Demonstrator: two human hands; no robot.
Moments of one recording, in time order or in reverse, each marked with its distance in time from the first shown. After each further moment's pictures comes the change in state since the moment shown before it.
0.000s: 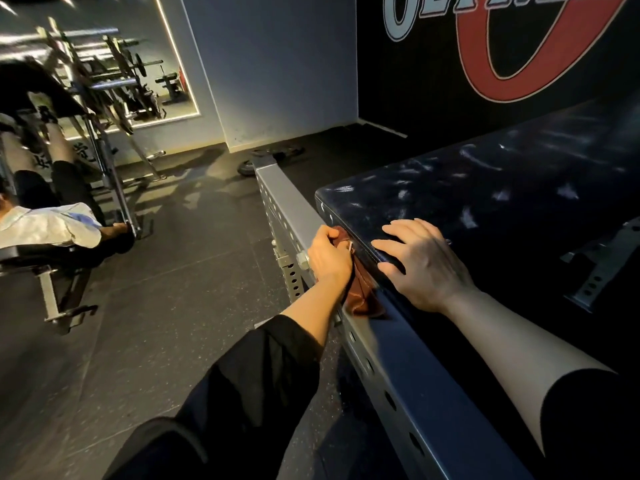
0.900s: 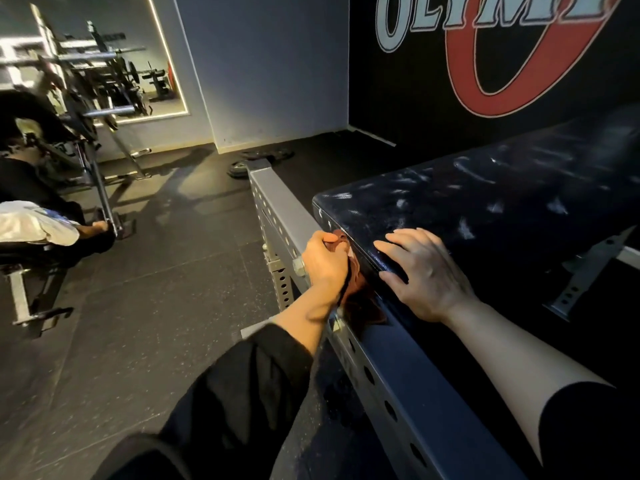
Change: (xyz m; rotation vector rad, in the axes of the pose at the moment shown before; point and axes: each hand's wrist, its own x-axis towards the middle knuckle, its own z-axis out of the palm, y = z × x) left_hand 0.004 0.006 -0.011 -0.061 -0.029 -0.068; right_hand -0.001 -0.003 -0.003 -0.027 -0.015 0.038
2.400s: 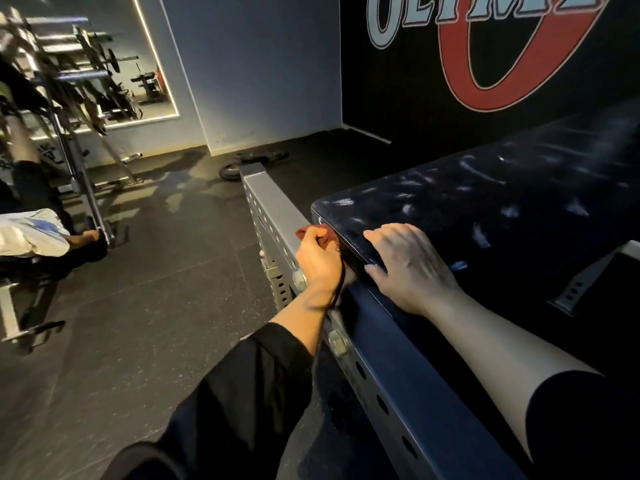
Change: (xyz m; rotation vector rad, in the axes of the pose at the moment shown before) left_hand 0.044 -0.010 0.014 -0.046 0.005 0.069; right_hand 0.050 -0.016 0.013 -0.078 -0.080 0.035
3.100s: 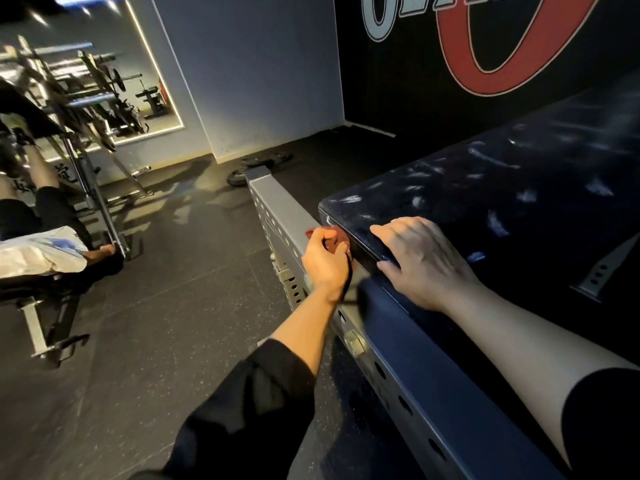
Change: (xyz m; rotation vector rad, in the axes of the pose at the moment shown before) left_hand 0.003 -0.014 -0.006 -0.021 -0.037 0.045; right_hand -0.001 0.000 0.002 -0.008 -0.009 0.016
